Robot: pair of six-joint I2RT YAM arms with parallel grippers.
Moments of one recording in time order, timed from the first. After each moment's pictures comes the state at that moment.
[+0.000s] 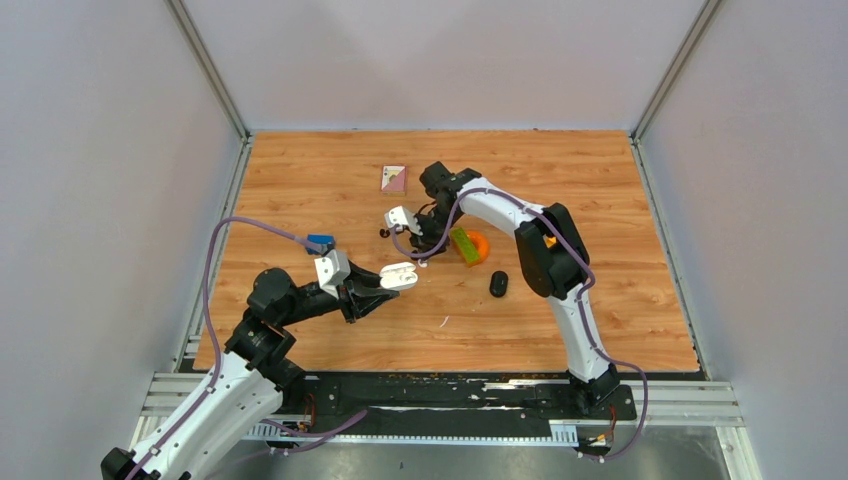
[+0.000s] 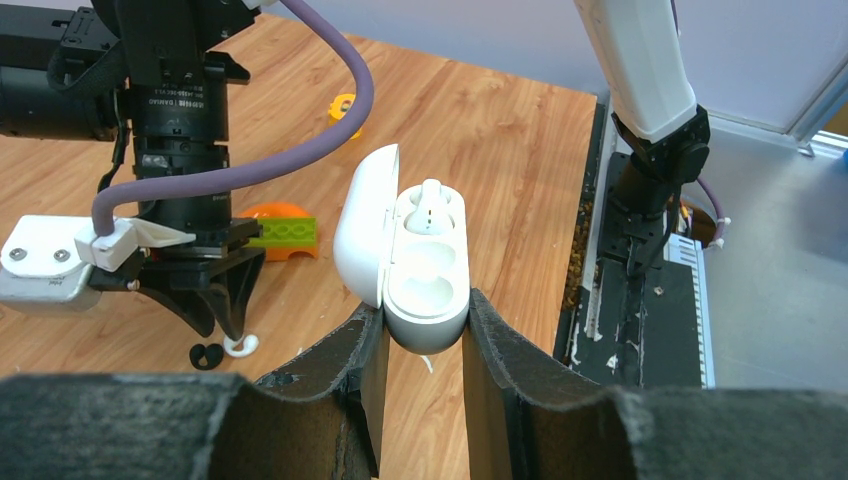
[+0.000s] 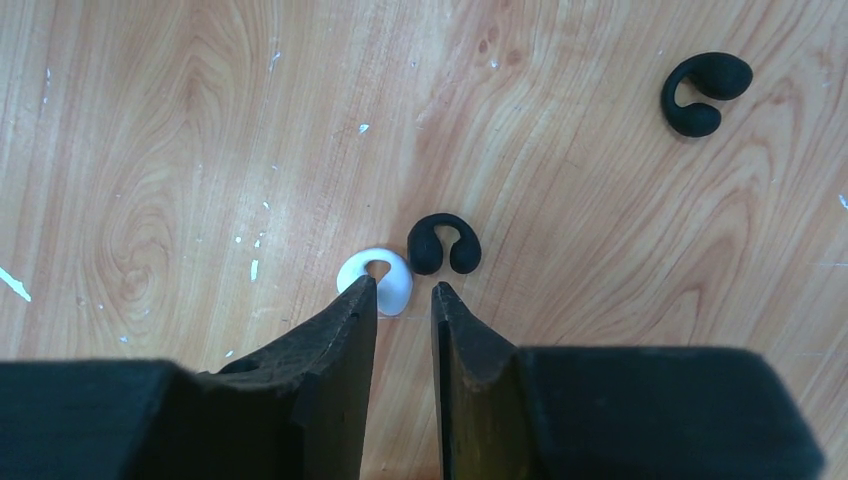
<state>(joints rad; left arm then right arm) -0.54 0.49 0.39 0.14 0.70 -0.12 0.63 2.27 1.85 -0.92 -0.66 -1.19</state>
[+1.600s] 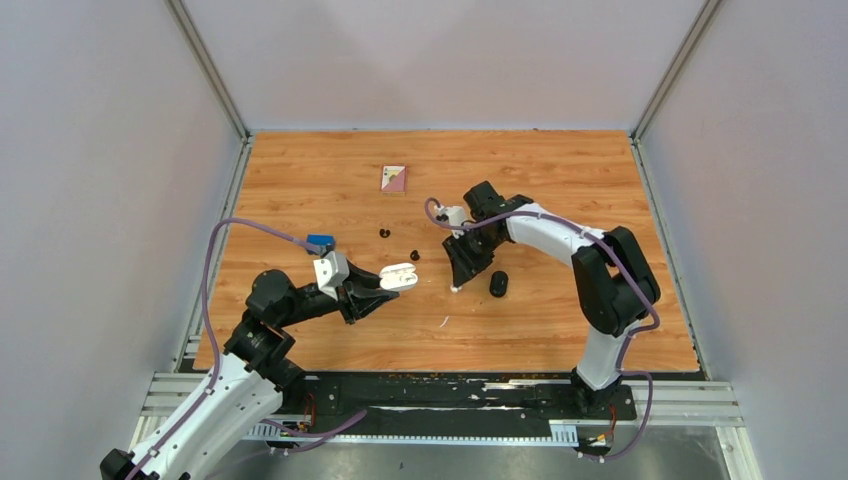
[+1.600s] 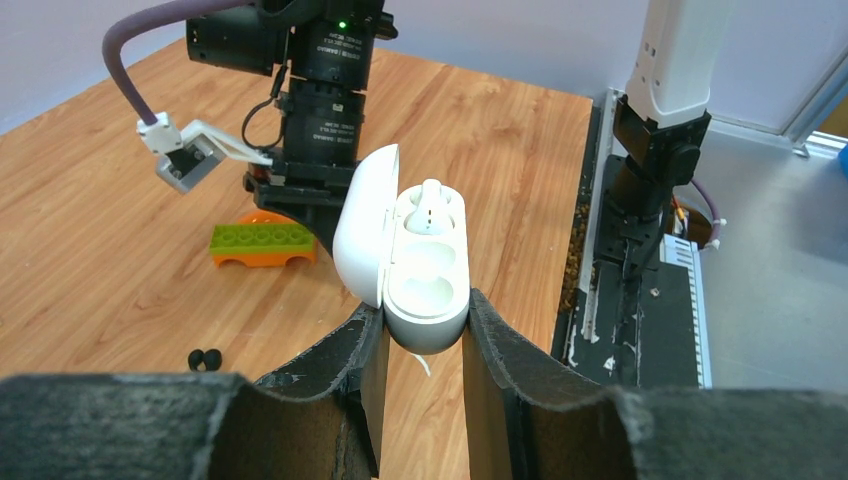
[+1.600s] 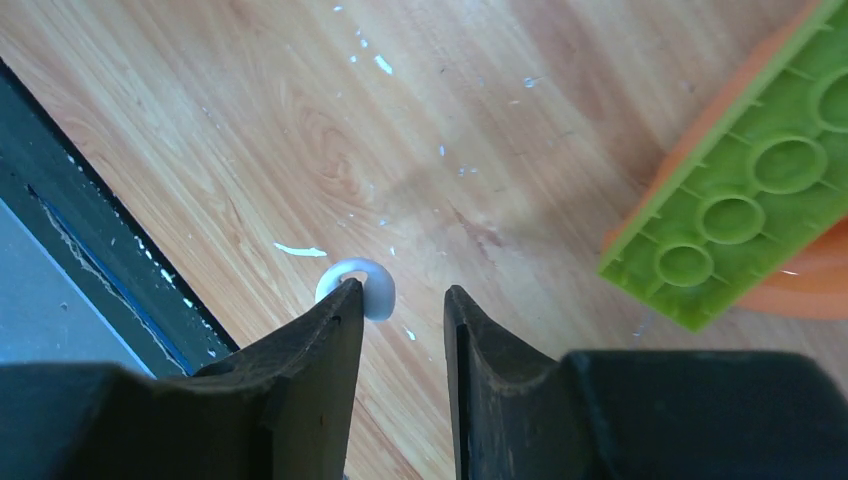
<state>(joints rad) -0.55 0.48 0.39 0.14 0.70 -0.12 0.55 1.82 1.26 -0.68 -0.48 -0.15</state>
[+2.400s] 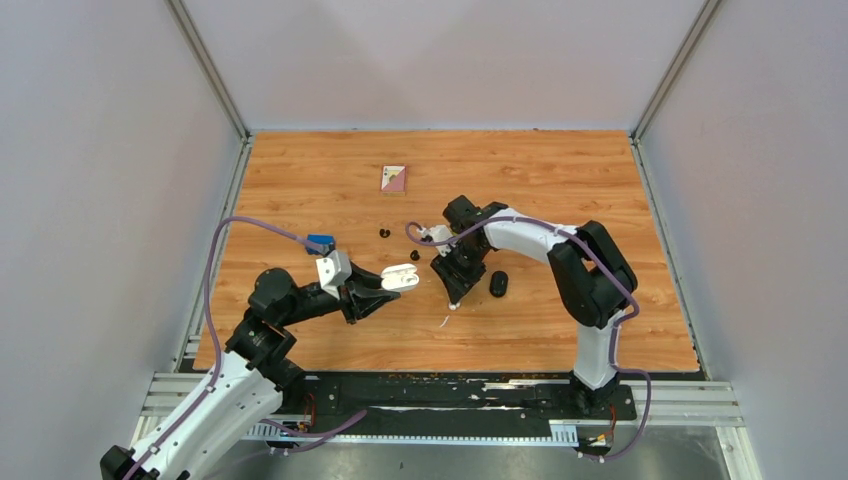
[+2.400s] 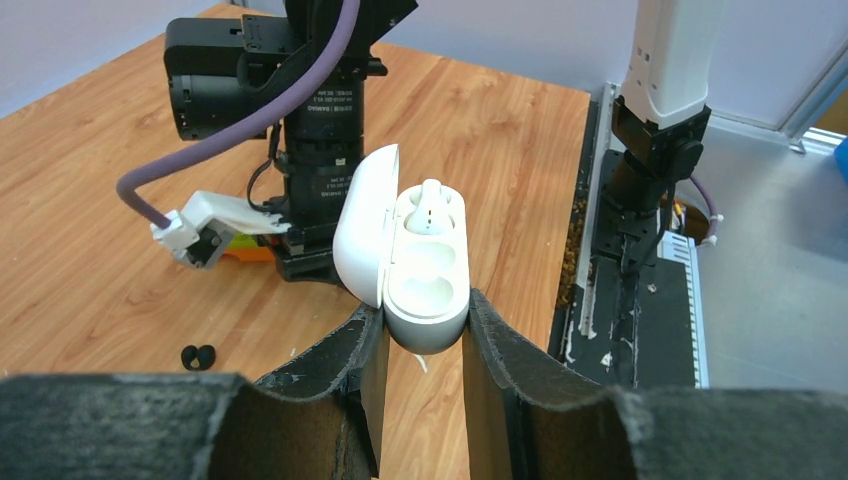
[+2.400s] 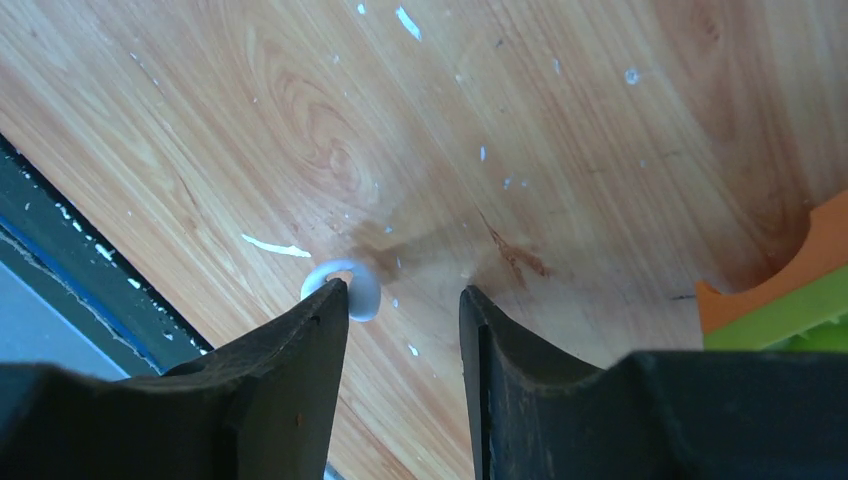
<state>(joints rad) -0.56 0.50 0.39 0.14 0.70 -0.12 0.63 1.93 1.30 -0.79 -0.45 -0.22</state>
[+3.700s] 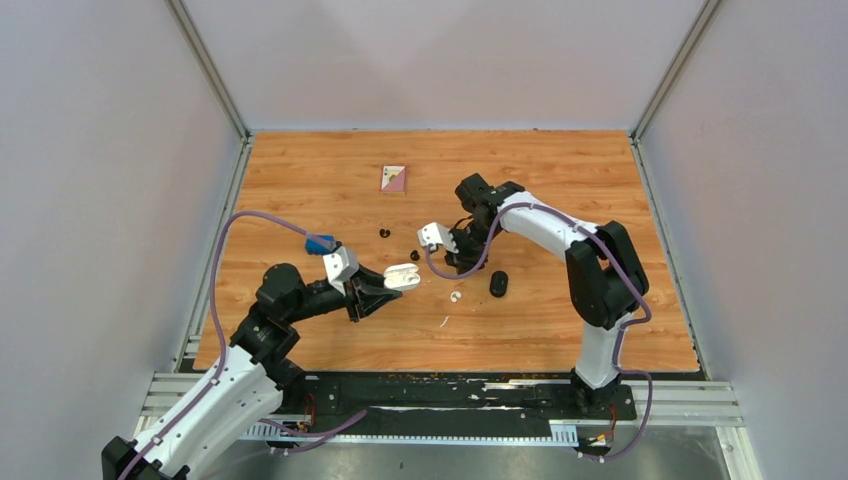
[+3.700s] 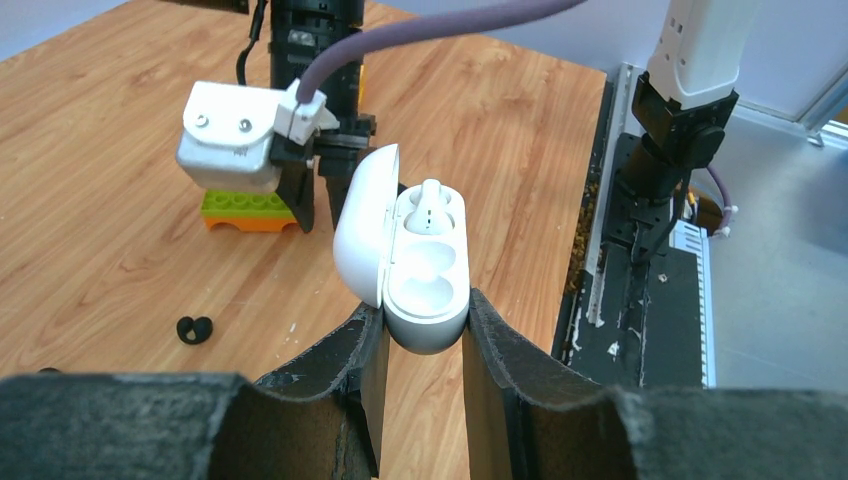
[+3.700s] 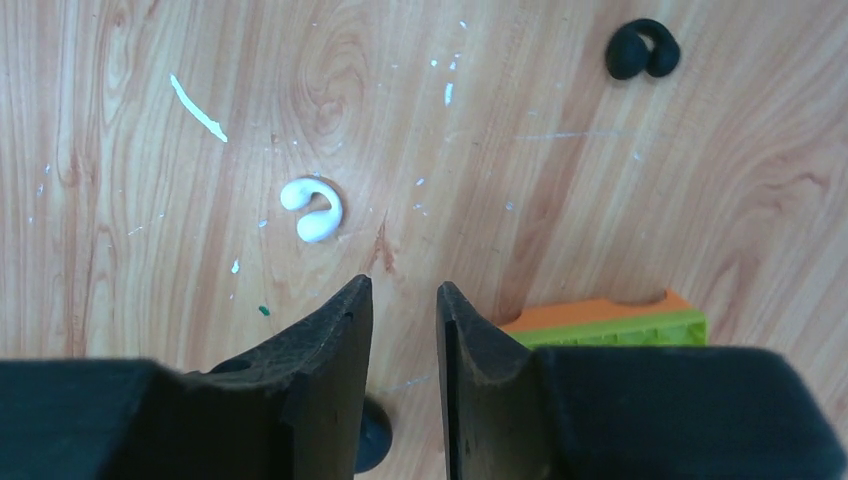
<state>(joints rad) -0.56 0.55 0.39 0.12 0.67 -0.11 0.58 1.87 1.41 -0.91 -0.57 -1.21</state>
